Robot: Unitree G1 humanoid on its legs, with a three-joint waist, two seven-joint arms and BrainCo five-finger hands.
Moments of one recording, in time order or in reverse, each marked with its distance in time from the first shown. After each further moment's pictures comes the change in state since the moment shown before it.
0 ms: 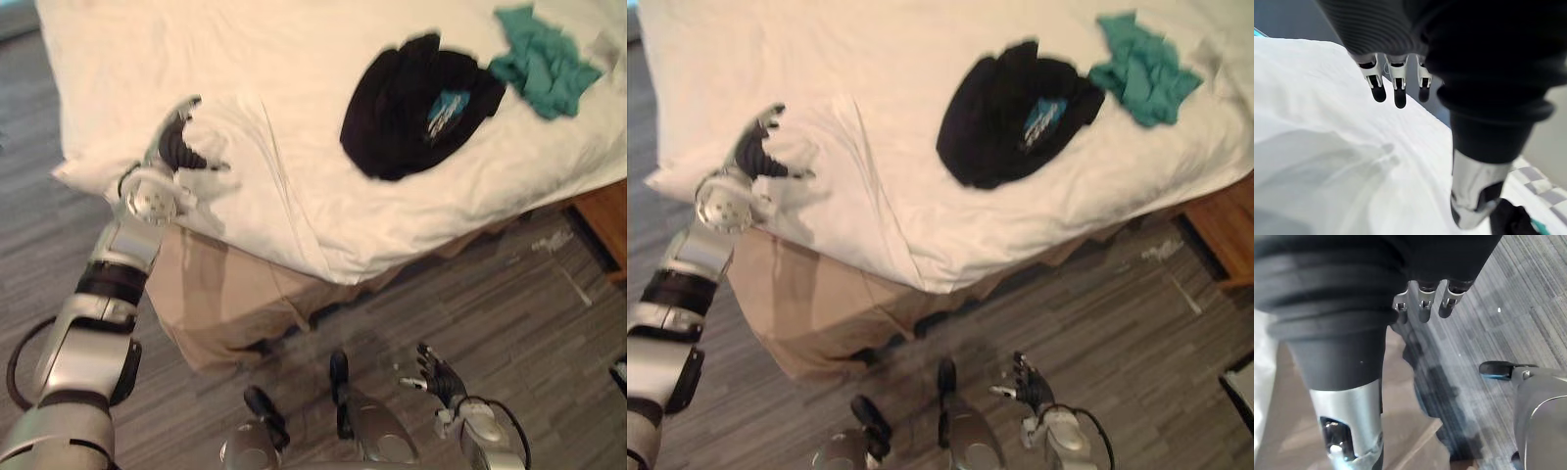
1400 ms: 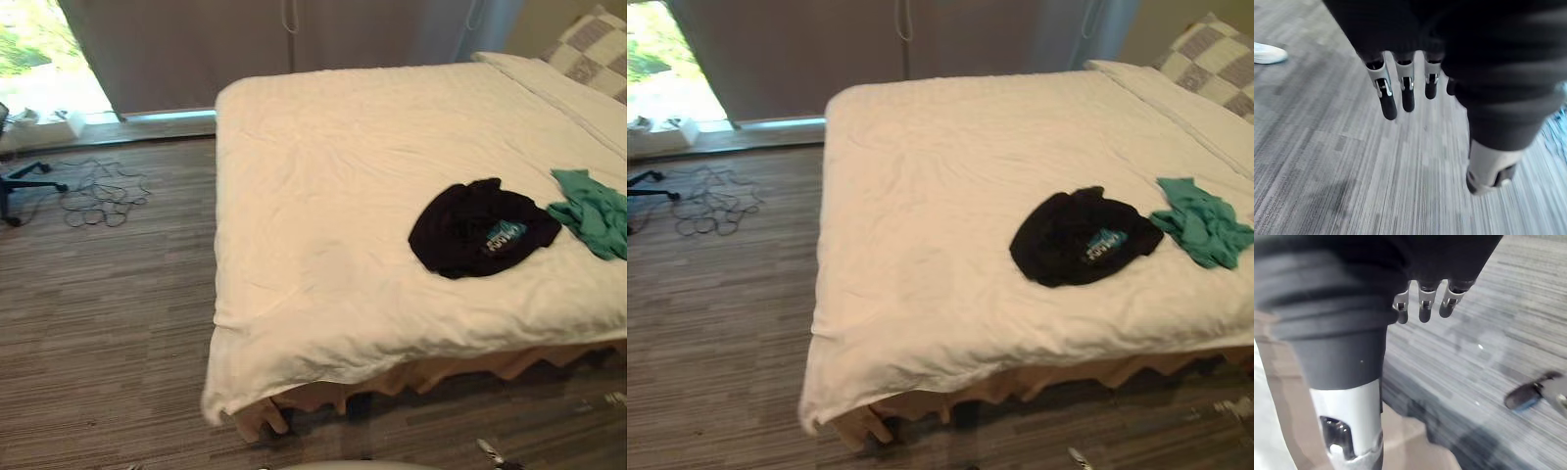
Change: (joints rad) left arm 1.341 -0.394 1.079 0.274 -0.143 -0.035 0.038; right arm -0.013 -0.015 -0.673 0.486 0.139 0.156 -0.437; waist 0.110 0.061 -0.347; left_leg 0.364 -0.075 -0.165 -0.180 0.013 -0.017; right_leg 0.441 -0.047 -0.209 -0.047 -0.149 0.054
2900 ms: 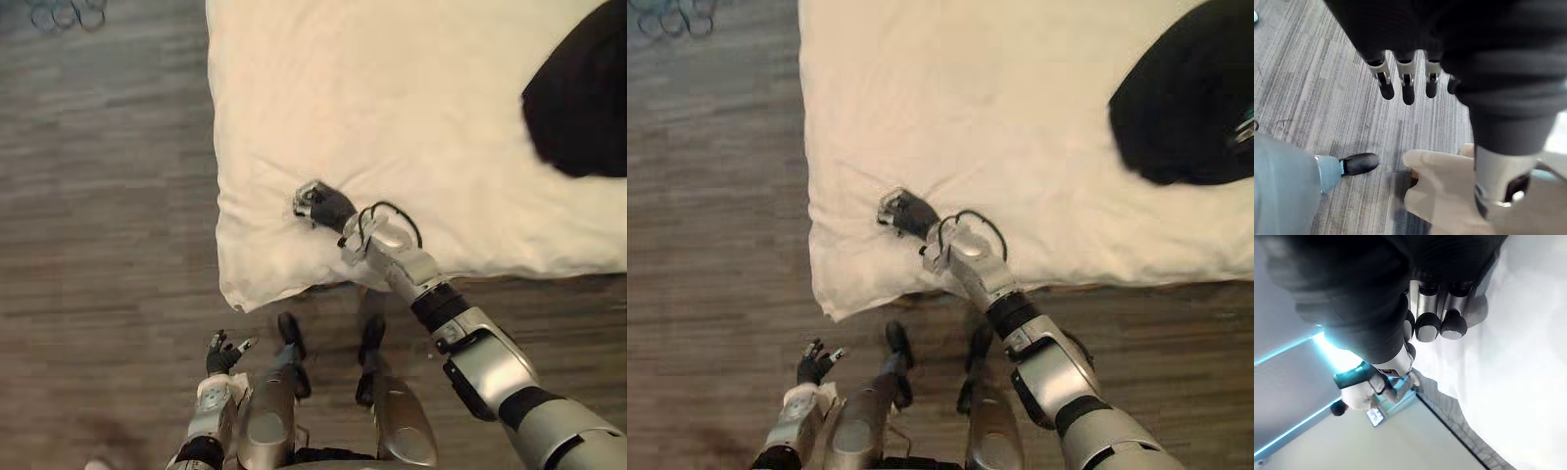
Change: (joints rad) left arm -0.379 -0.206 -0.752 -0.168 -0.373 -0.145 0.020; right arm -1.024 0.080 0.964 -0.309 0.213 -0.076 0.719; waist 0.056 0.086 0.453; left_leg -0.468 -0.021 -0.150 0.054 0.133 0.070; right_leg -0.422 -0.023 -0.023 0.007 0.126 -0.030
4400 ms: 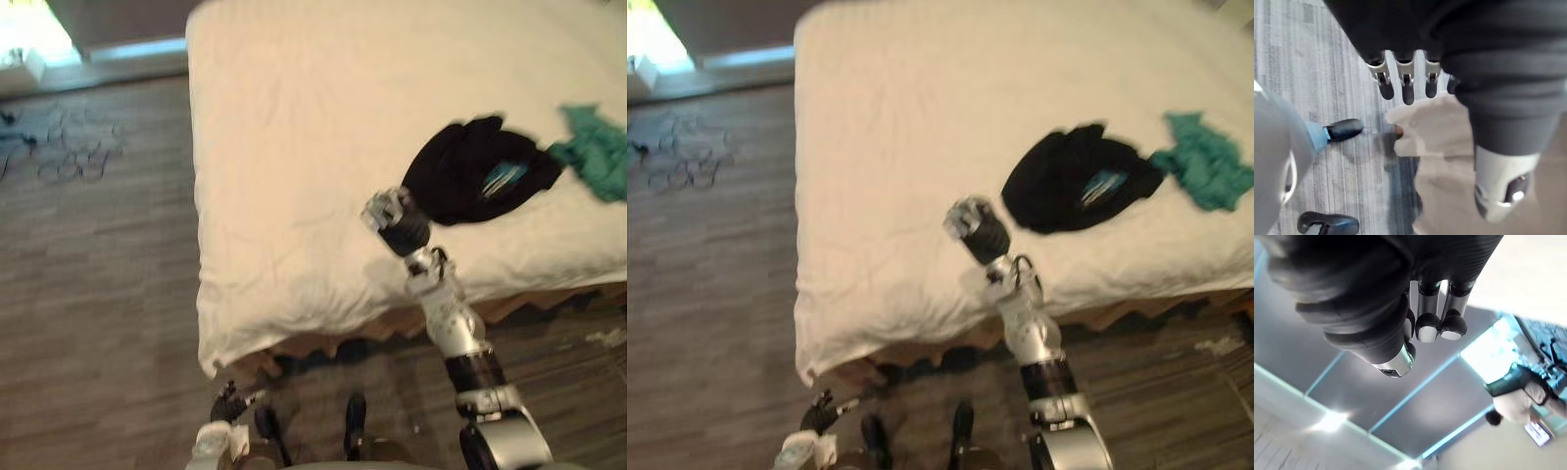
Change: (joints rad) left arm 0.096 -0.018 0.075 0.039 0.055 -0.015 -0.096; right arm 0.308 -0.110 -0.458 -0.105 0.369 -0.010 -0.045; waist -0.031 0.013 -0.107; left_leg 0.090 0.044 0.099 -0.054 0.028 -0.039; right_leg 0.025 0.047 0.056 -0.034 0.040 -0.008
